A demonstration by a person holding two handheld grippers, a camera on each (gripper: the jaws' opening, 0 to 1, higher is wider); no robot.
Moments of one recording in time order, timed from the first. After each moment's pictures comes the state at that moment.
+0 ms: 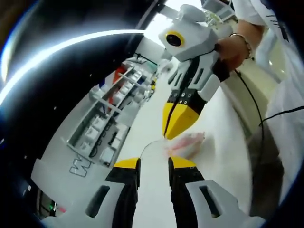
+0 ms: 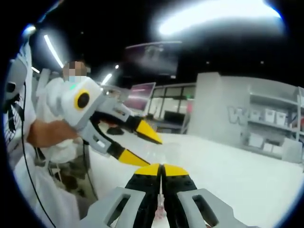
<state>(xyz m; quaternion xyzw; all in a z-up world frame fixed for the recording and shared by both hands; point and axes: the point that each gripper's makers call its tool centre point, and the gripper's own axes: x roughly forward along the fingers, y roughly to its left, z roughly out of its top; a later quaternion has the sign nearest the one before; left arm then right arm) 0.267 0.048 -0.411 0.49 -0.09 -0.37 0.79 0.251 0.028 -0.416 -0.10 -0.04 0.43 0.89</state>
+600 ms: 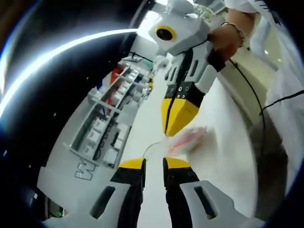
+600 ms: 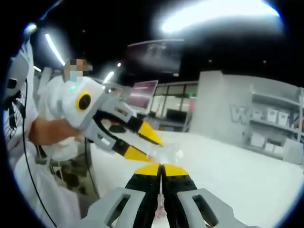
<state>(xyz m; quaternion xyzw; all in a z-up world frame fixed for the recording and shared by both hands) 0.271 0.052 -0.413 0.52 -0.10 -0.36 0.77 0.250 0.032 -0.420 -0.11 -0.03 0.44 0.89</state>
